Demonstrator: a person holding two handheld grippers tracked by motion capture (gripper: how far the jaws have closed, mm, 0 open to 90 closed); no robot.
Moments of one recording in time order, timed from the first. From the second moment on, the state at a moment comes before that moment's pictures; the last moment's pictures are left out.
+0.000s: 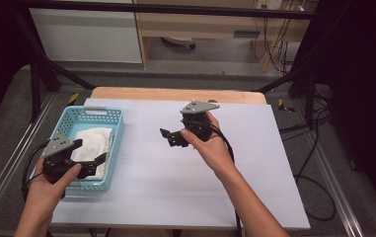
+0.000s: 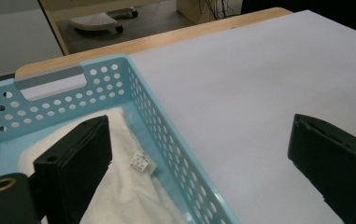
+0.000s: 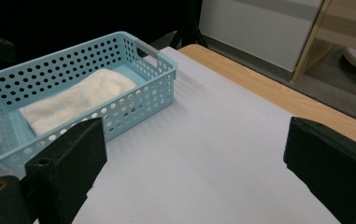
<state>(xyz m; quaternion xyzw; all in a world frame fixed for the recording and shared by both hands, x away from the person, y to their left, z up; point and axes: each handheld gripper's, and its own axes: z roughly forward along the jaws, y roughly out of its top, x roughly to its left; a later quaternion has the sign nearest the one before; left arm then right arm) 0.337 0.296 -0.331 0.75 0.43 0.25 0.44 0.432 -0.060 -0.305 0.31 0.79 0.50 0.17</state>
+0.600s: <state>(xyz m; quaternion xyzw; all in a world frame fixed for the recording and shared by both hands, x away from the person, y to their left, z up) 0.339 0.298 -0.335 0.75 0.43 0.25 0.43 0.434 -0.104 -0.302 0.34 0.77 0.51 0.19</state>
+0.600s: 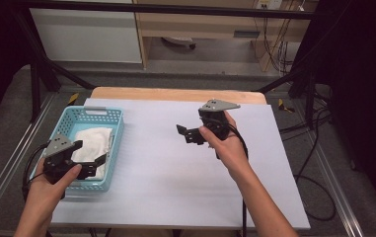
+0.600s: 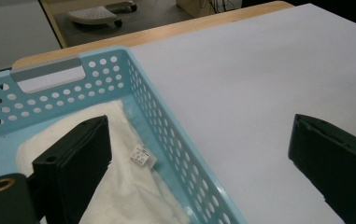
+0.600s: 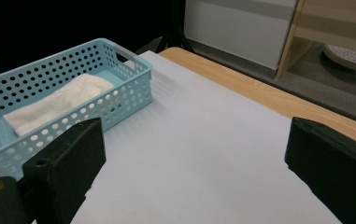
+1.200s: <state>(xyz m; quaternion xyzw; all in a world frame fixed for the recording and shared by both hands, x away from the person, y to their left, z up) 0.340 0.297 -0.338 0.75 0.44 0.24 0.43 0.430 -0.154 -0.303 0.37 0.75 0.51 0.20</state>
